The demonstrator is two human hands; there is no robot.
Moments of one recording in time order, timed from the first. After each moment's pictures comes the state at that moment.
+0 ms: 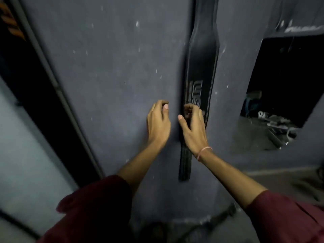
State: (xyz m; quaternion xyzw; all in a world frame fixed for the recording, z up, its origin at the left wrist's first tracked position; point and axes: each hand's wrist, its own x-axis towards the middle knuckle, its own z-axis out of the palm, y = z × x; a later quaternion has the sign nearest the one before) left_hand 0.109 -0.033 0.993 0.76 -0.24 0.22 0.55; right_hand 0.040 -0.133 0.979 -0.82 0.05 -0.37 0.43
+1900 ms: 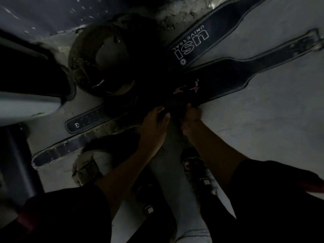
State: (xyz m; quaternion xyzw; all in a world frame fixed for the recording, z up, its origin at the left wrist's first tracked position) left_hand -0.056 -0.008 -0.035 0.85 -0.05 -0.34 0.40; right_hand -0.072 -0.132 -0.083 -0.23 0.66 0.00 0.71
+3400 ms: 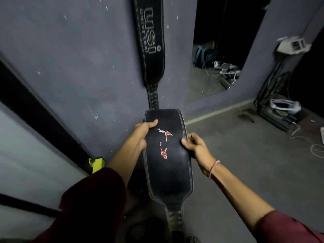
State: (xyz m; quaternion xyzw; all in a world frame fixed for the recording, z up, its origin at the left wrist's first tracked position) left_hand -0.015 0.005 0.851 0.64 0.04 -0.41 0.65; right_hand -0.197 -0.100 0.817 -0.63 0.27 -0.13 0.71
